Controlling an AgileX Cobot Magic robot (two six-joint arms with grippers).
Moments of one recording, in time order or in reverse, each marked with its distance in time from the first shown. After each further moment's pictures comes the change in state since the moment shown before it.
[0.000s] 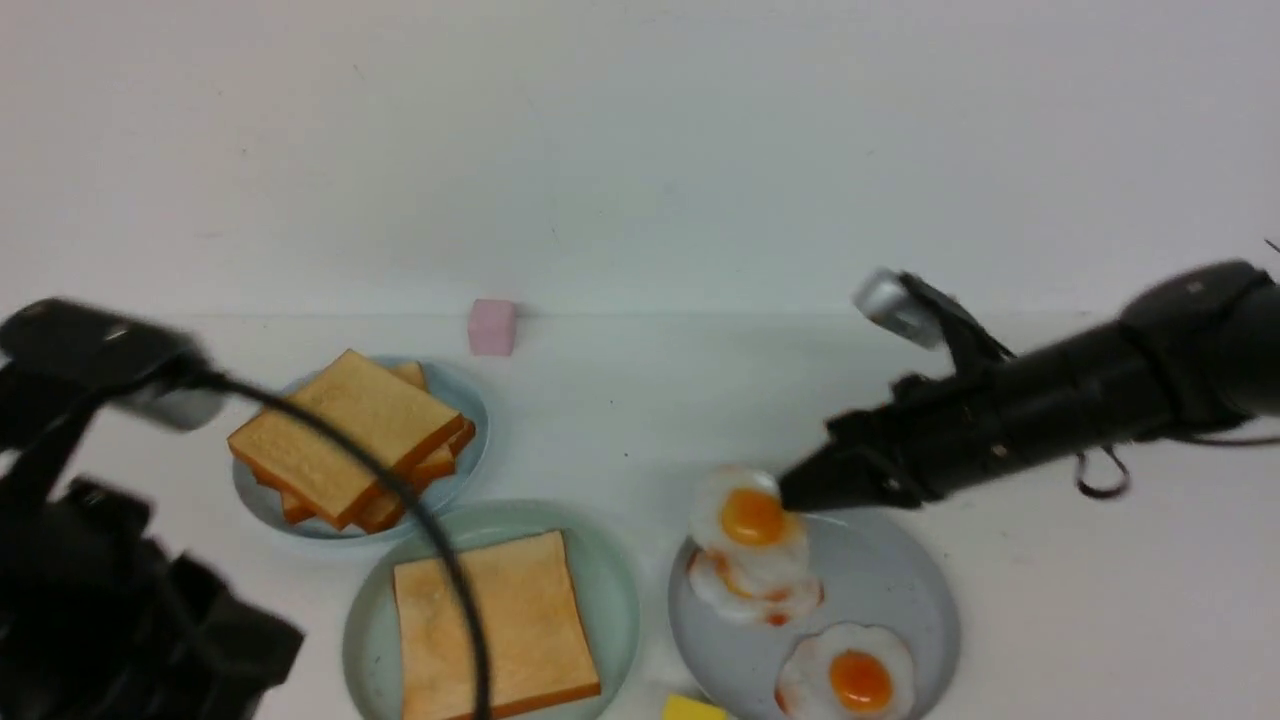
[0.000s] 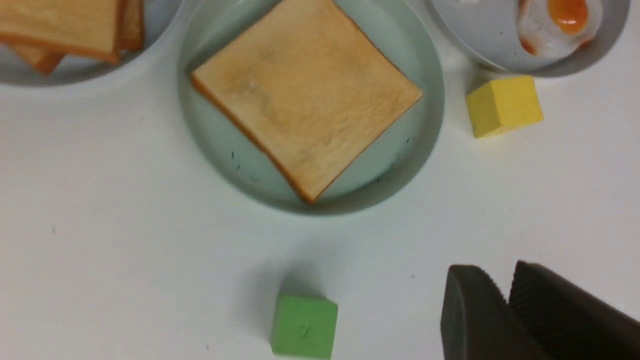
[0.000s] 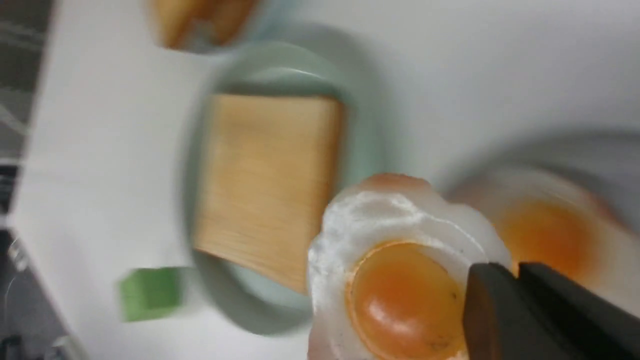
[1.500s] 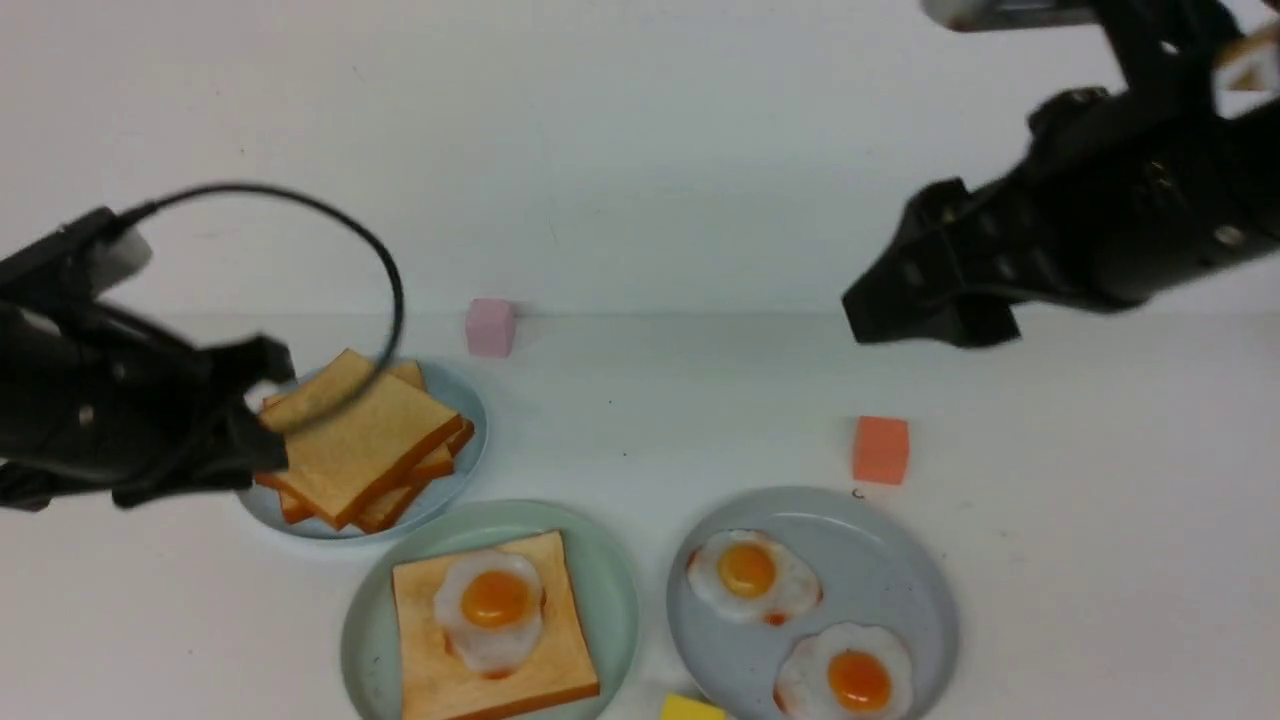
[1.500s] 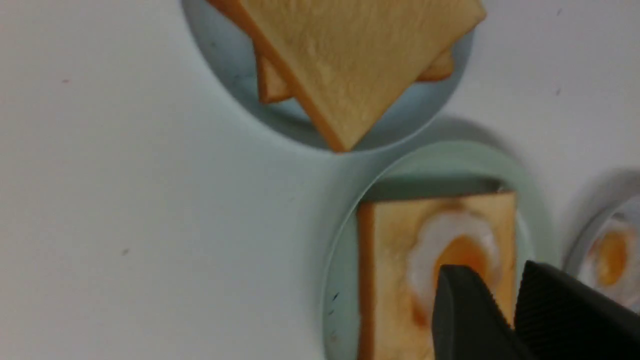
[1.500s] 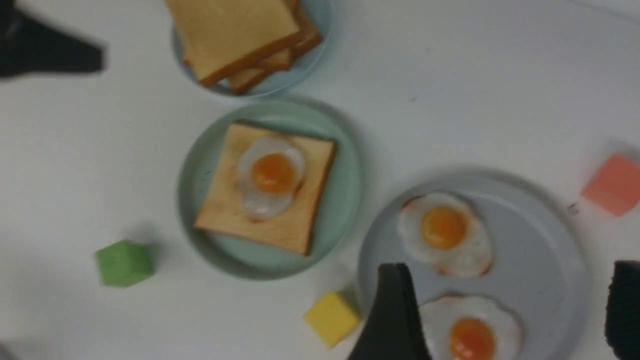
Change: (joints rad) right arm 0.285 -0.554 -0.198 -0.932 0.138 0.882; left arm 0.355 0.508 -0.165 -0.232 -0.277 -0.225
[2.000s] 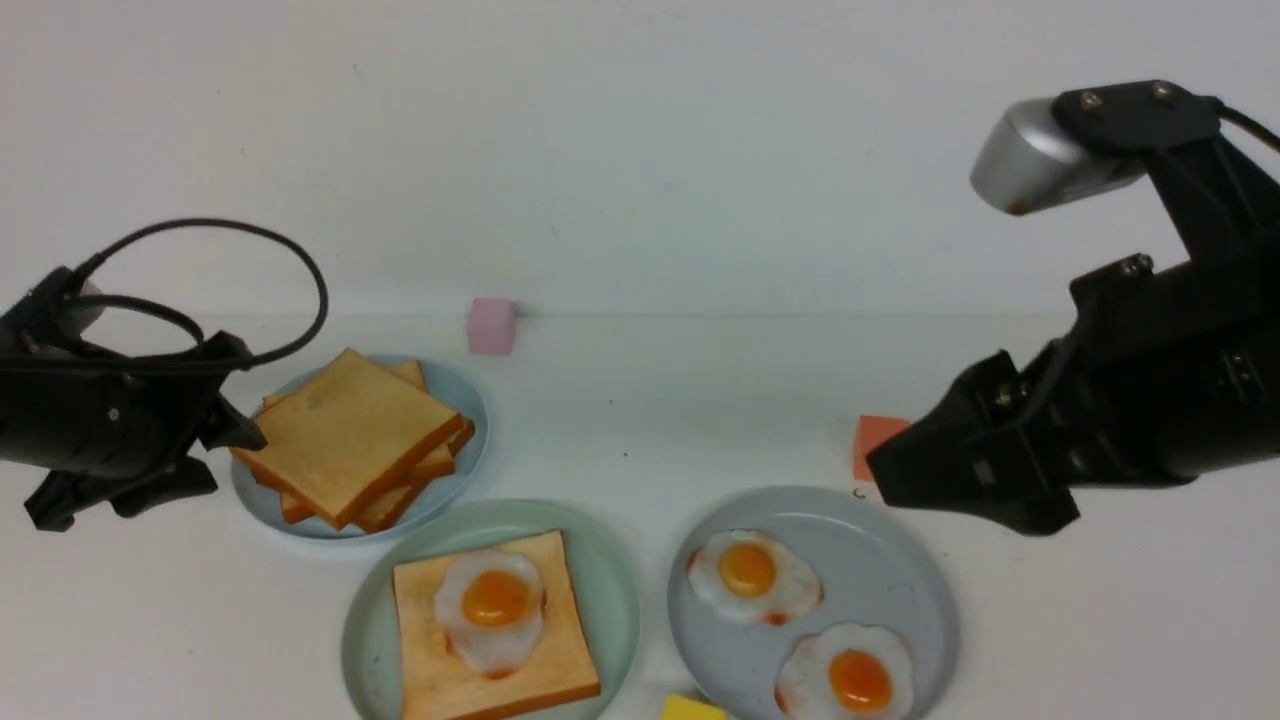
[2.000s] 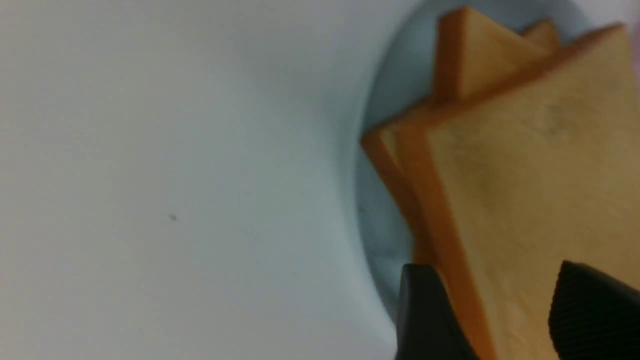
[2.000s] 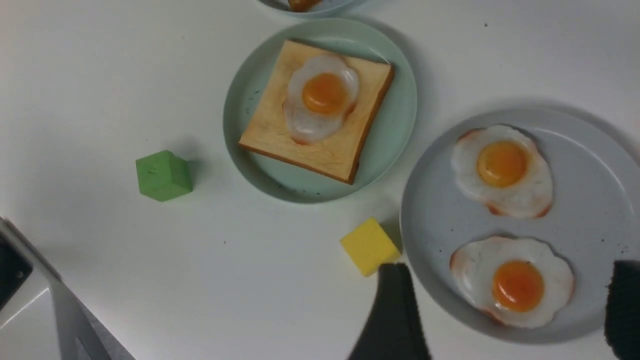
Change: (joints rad) right arm 0.000 -0.122 0.209 0.108 -0.049 -0.159; left arm 0.099 0.307 -0.011 -0.159 -0.294 0.065
